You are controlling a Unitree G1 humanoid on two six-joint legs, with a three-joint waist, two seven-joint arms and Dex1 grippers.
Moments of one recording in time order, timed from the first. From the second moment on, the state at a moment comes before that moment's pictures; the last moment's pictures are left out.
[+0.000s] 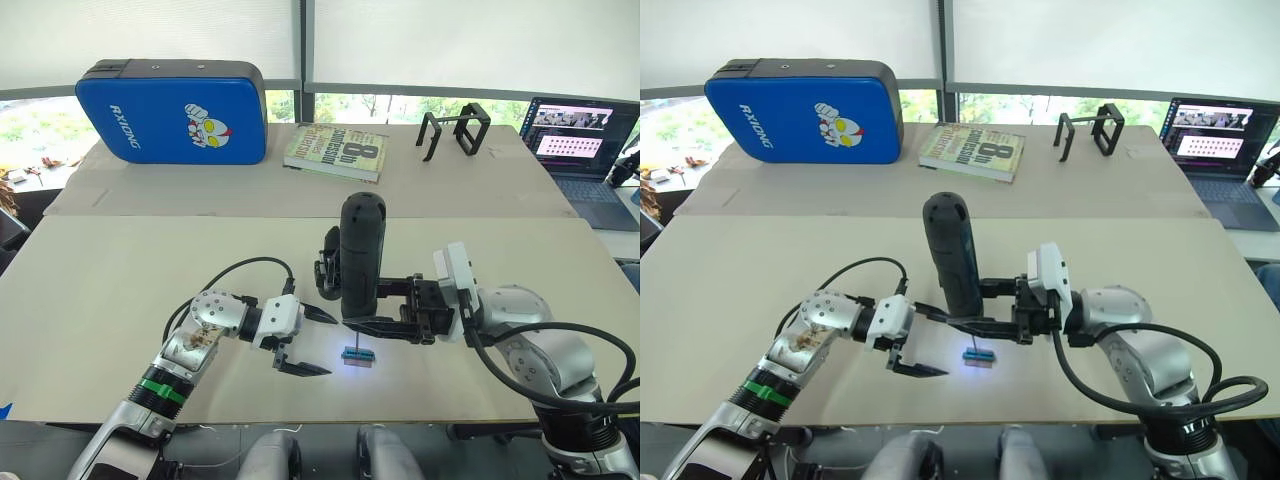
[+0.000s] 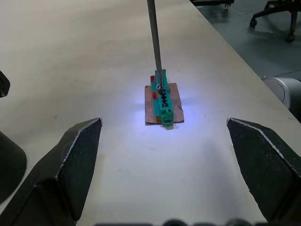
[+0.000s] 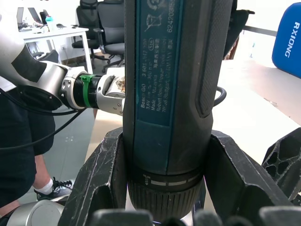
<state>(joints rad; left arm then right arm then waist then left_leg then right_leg) -0.43 0.51 -0.32 0.12 -0.20 -0.06 -1.35 -0.30 -0.58 0.06 -0.42 0.63 0.42 1.10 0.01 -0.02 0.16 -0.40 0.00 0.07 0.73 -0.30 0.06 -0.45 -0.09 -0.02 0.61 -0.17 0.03</state>
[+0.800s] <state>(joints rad) -0.43 0.51 -0.32 0.13 -0.20 -0.06 -1.35 -0.30 -0.59 0.06 -0.39 0.63 0.41 1.13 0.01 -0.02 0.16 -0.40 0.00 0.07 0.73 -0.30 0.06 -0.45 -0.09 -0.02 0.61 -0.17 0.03</state>
